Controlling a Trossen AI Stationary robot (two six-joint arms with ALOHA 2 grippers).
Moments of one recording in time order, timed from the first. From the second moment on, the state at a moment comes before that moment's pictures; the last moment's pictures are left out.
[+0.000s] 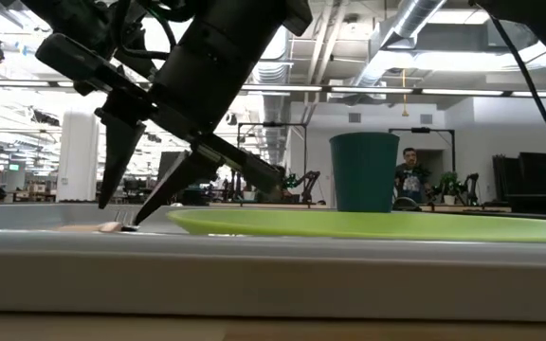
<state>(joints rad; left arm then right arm) 0.19 0.74 0.68 -0.56 -0.33 -0.59 0.27 2.47 2.07 -0.58 0.23 1.41</state>
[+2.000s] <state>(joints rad) -0.32 1.14 0.45 -0.31 -0.24 -1.09 0.56 2.15 2.09 -1.57 0.52 1.62</state>
